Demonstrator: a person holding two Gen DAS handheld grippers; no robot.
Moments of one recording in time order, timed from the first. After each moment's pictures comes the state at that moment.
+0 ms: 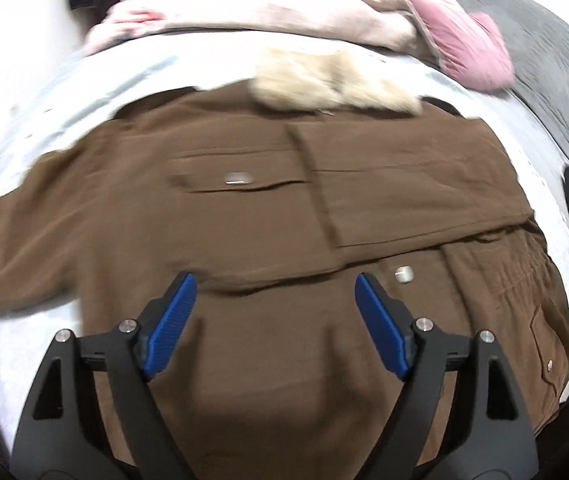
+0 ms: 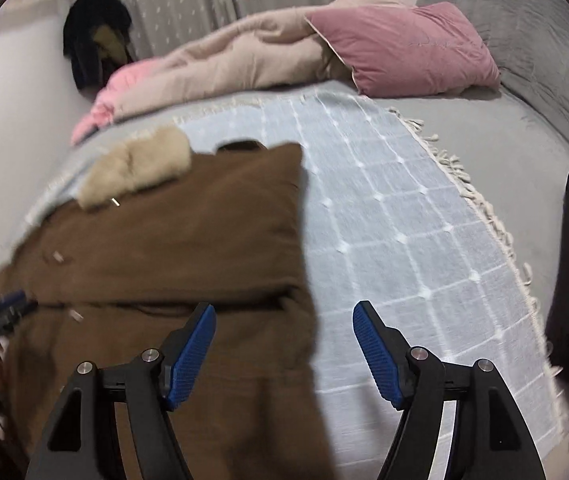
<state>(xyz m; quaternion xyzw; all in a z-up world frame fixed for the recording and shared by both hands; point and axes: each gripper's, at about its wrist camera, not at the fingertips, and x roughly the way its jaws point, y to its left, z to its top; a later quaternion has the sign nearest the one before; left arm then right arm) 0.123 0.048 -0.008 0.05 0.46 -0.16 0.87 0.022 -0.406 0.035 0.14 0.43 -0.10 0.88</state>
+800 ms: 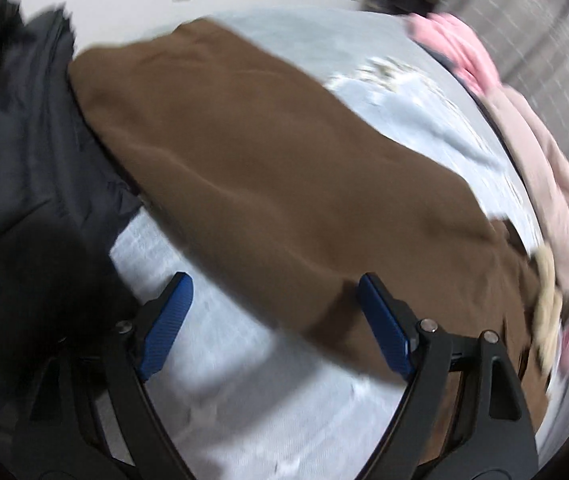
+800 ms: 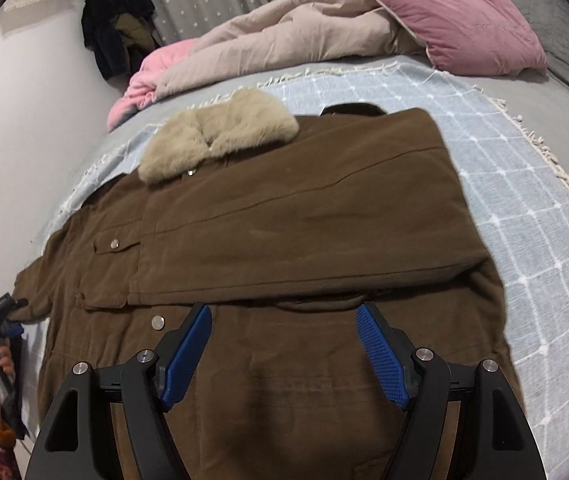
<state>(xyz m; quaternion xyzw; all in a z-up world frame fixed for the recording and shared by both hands) 0.190 0.337 -0.084 -0.29 0.47 0.17 0.81 0.084 -0.282 -0.011 0.14 0.47 -0.05 0.87</state>
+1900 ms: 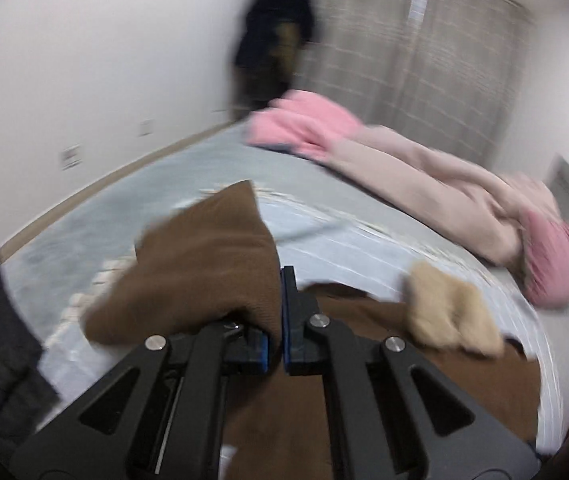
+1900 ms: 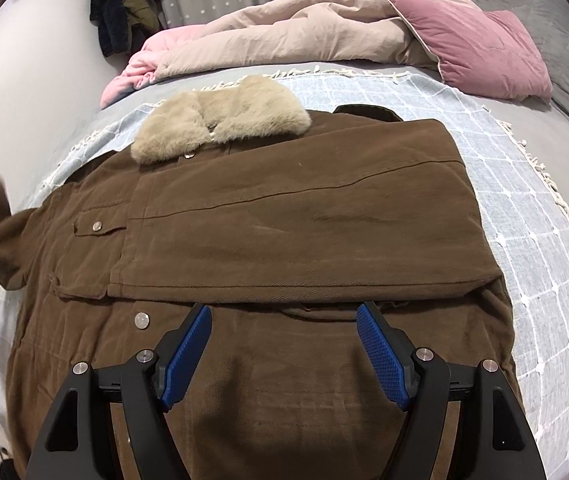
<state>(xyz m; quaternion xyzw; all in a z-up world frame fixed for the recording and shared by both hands) 0.173 0.159 0.078 -0.12 0.27 0.00 0.95 0.097 -0.263 -0.018 0.10 0.47 -0.07 0.87</state>
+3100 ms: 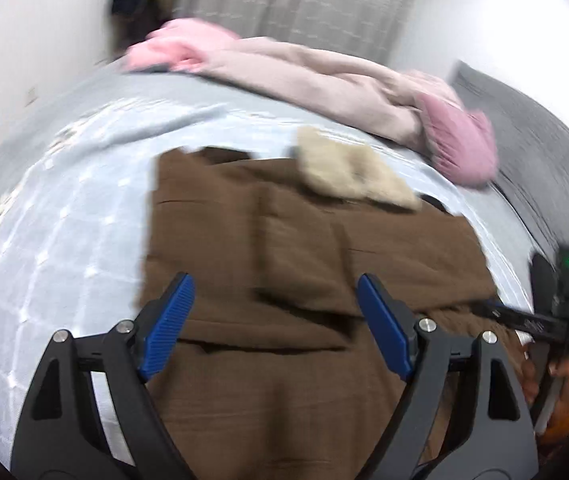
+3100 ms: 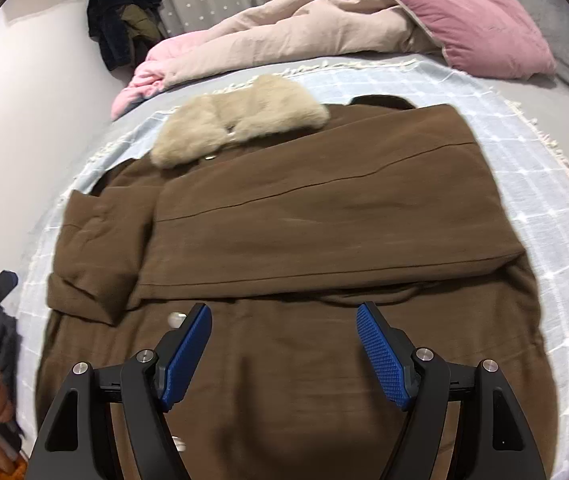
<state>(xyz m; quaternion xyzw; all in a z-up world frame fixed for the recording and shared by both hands) 0.123 0.131 -0.004 -0.09 0.37 -0.17 0.91 0.096 -0.243 -0.017 0.16 0.47 -0.03 0.87</state>
